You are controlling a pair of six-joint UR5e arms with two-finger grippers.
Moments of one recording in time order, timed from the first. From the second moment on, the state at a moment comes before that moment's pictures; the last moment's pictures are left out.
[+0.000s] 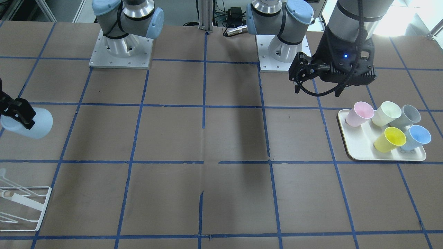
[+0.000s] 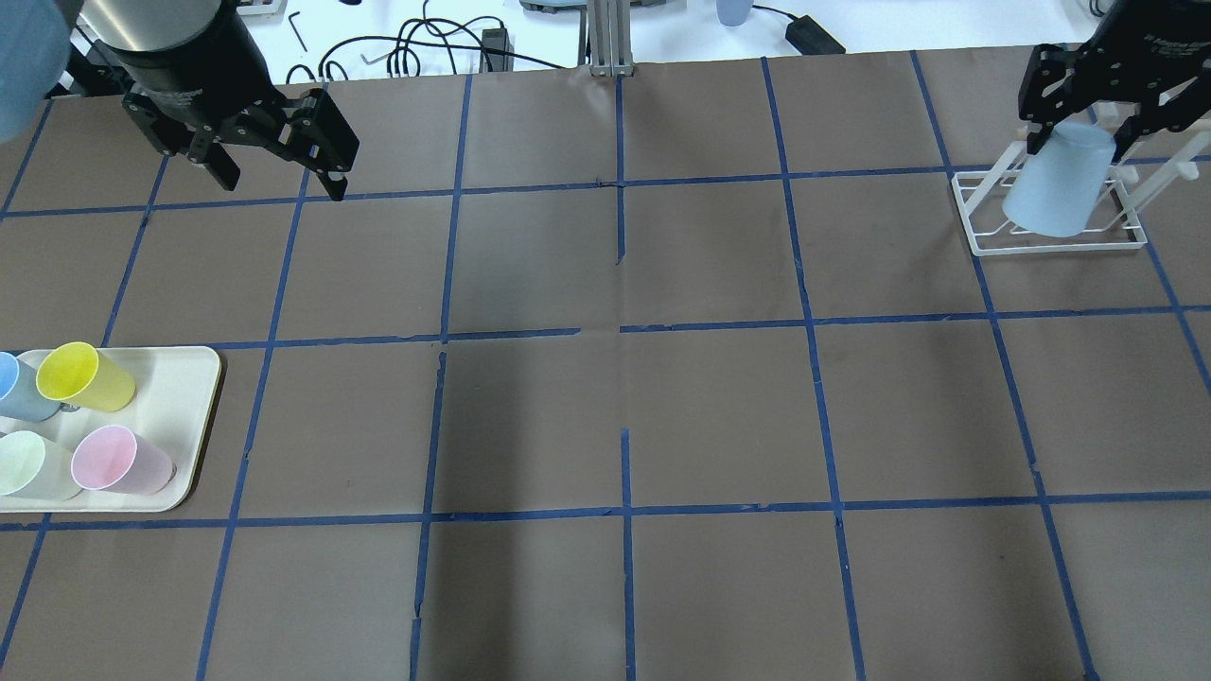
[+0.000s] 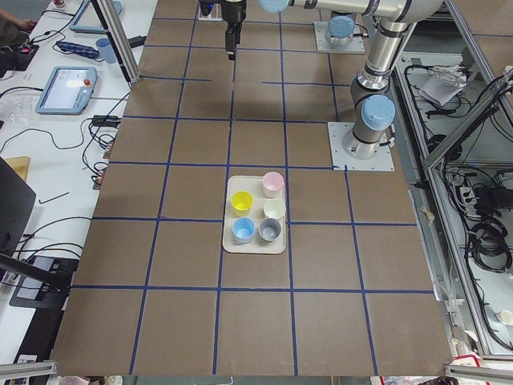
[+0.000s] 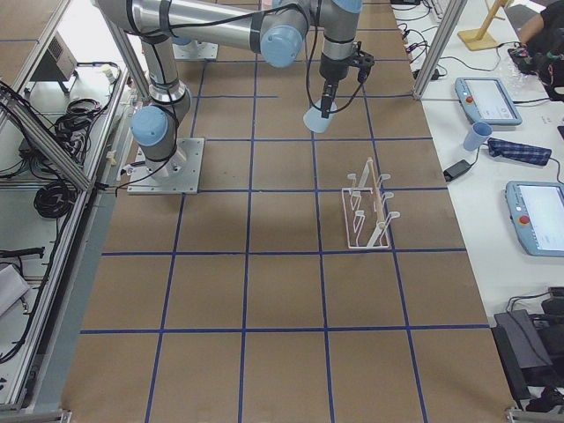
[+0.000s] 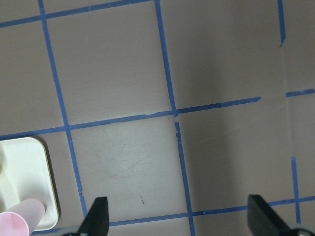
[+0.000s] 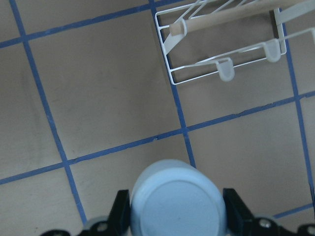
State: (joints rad) left arm -1.55 -1.62 -1.44 -1.64 1.64 0.15; right arm 1.28 -1.40 1.46 -1.68 -1.65 -0.07
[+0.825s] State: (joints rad) left arm -1.56 -1.60 -1.46 -1.66 1.63 0.12; right arm 1.17 -1.26 1.46 -1.93 -1.65 -0.27
